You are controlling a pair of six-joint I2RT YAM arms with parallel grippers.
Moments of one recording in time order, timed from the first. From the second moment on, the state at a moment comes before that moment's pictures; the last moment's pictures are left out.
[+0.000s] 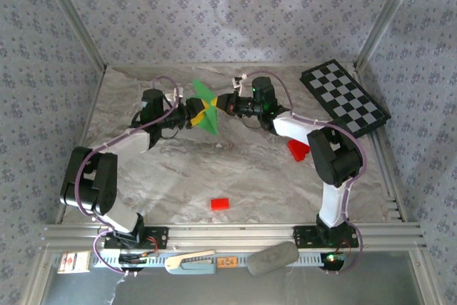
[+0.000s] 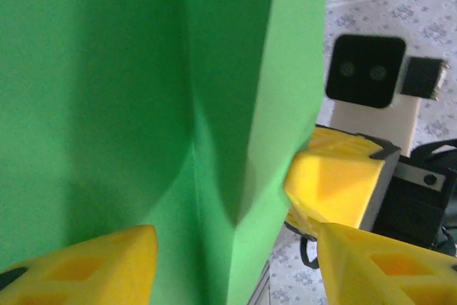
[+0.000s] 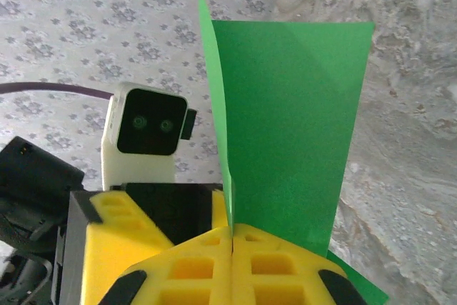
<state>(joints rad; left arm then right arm) -0.27 1.55 0.85 0.33 0.80 -1.09 0.51 1.90 1.21 0.47 -0.75 1.01</state>
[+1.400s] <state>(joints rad) -0.29 1.54 0.81 0.53 0.81 -1.15 0.50 1.89 1.14 0.70 -0.77 1.24</state>
